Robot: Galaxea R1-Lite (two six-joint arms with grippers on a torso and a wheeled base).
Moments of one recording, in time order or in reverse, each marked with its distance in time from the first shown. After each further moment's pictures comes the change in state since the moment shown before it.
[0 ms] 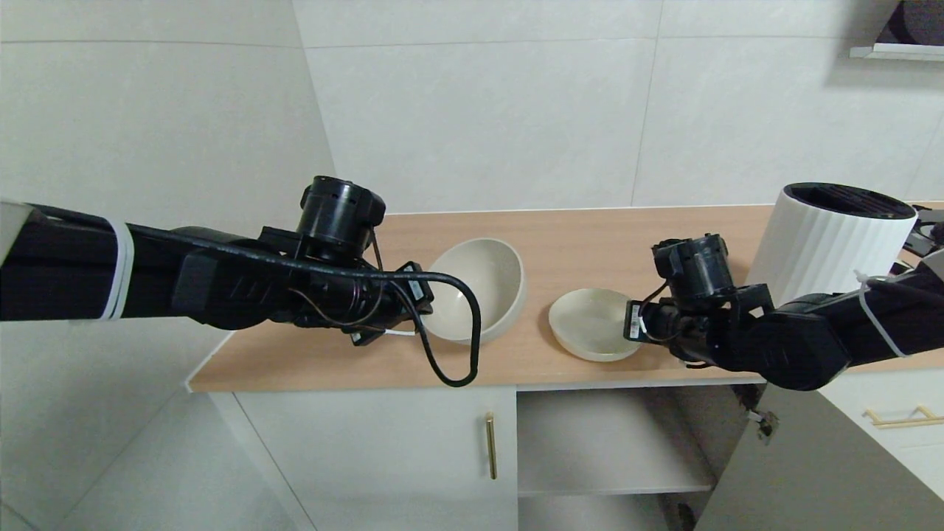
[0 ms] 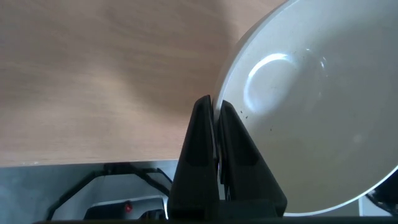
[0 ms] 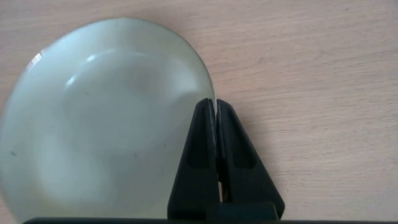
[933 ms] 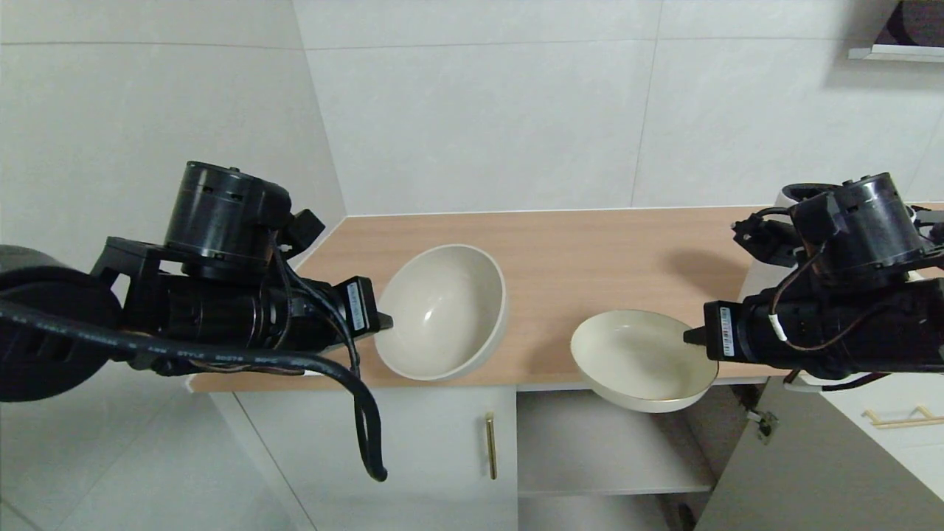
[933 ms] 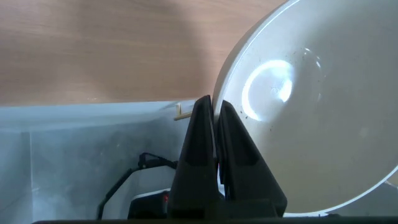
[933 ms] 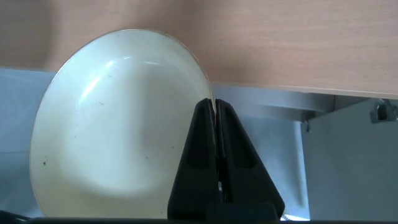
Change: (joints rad) left arm -0.005 -0.294 0.240 -0.001 -0.006 0.194; right arm 0.001 -0.411 0.061 0.454 0.292 0.005
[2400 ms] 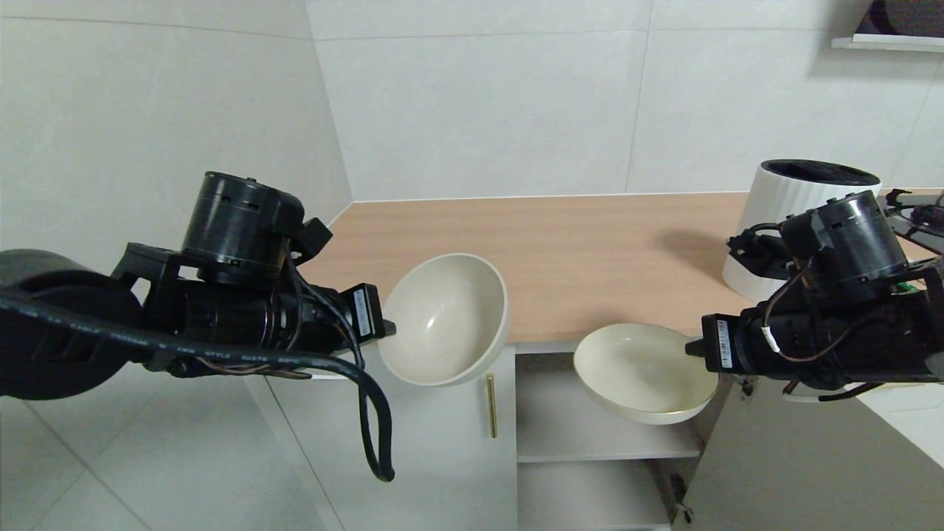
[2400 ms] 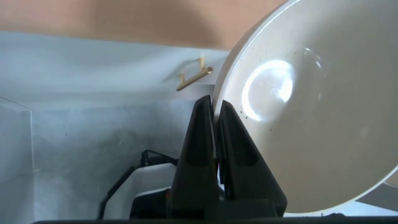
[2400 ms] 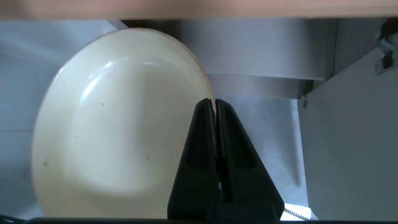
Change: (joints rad) left arm 0.000 0.027 0.003 -0.001 -0.002 0.001; right arm -0.009 0.023 0.030 -0.008 -0.006 -0.007
